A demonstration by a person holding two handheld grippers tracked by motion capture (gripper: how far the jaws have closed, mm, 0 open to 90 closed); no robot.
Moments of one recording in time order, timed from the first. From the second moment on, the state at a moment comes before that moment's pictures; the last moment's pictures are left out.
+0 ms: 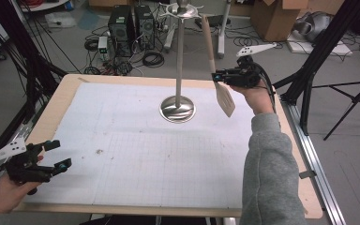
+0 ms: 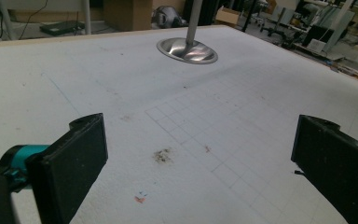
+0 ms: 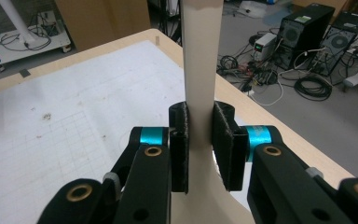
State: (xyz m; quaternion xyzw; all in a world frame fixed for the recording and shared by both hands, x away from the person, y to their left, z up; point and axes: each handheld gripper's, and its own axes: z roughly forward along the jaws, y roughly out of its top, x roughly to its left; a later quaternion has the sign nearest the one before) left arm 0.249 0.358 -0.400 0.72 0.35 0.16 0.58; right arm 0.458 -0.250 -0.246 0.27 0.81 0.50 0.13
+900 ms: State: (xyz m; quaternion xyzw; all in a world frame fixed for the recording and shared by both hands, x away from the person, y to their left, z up) left arm 0.248 0.358 -0.401 0.72 0.35 0.15 0.59; right arm 0.464 -0.236 -0.256 0.27 0.80 0.51 0.14
